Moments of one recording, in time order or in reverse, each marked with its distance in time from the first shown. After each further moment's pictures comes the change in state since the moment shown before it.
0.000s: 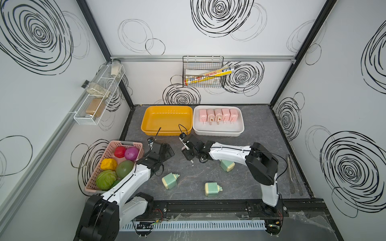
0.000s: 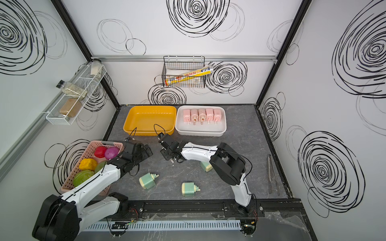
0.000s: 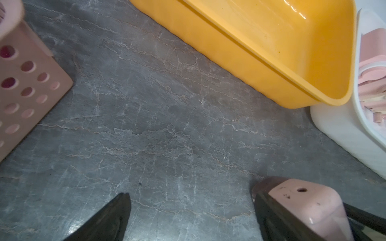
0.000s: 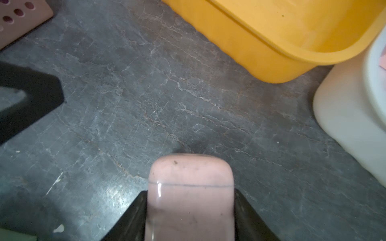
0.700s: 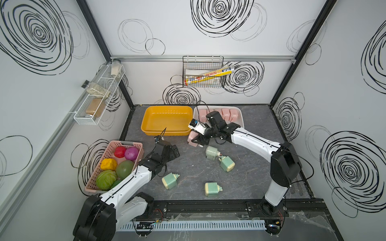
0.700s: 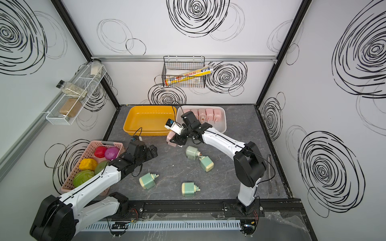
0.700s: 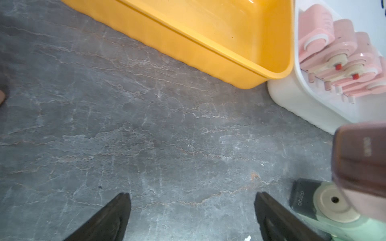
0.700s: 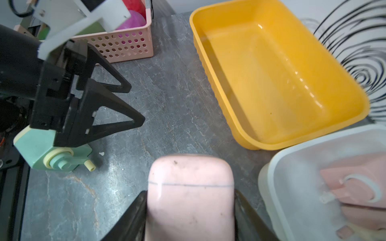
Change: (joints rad) left arm -0.113 -0.021 0.005 0.061 0.058 0.072; right arm -0.297 -0.217 0.040 -0.112 -0.578 -0.619
